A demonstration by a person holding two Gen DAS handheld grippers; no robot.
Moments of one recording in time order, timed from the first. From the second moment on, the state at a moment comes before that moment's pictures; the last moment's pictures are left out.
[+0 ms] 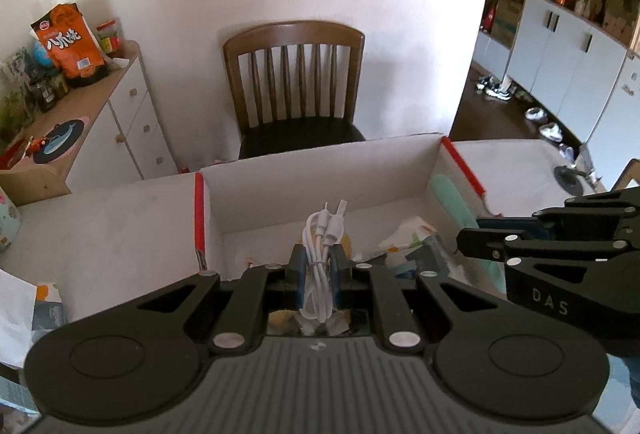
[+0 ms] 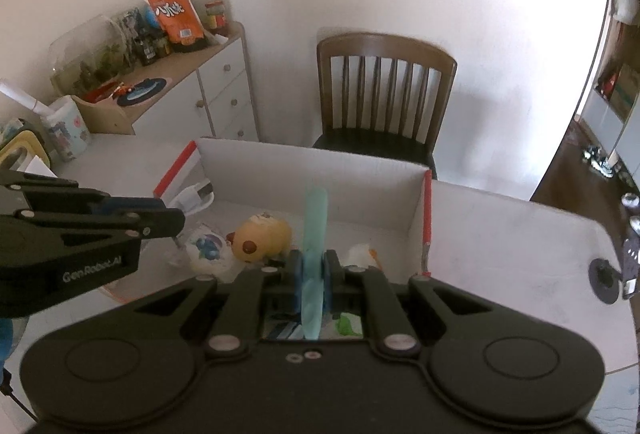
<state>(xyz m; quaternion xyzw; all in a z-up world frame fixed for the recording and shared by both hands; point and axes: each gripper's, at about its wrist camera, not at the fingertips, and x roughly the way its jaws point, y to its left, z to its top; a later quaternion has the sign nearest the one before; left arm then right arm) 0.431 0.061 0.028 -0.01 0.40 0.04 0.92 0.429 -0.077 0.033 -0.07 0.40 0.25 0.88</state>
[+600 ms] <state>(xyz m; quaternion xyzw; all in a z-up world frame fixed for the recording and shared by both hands) 0.456 0.073 -0.020 0.00 0.46 0.05 0.89 0.450 -0.072 -0.017 -0.08 0.45 0.24 0.86</state>
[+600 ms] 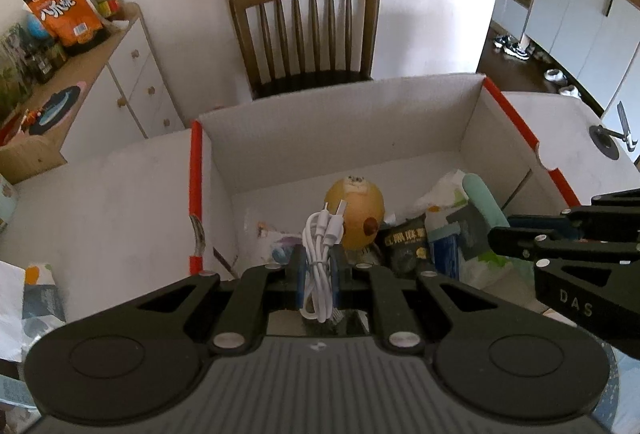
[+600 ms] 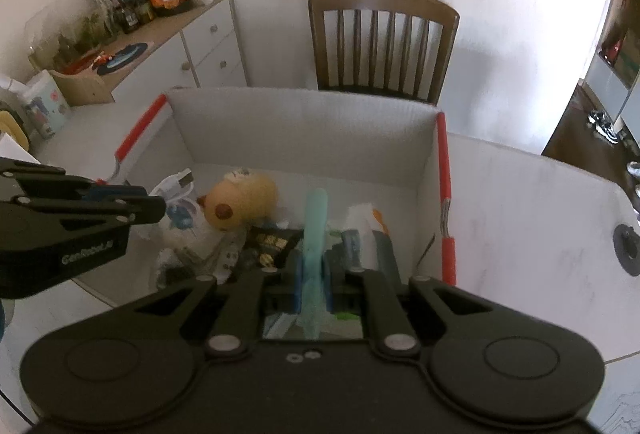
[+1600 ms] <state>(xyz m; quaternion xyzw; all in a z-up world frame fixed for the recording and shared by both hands) 0.450 0.071 -0.031 -0.02 0.47 0.04 0.88 0.446 -0.091 -0.021 -0.05 0.45 0.25 0.85</state>
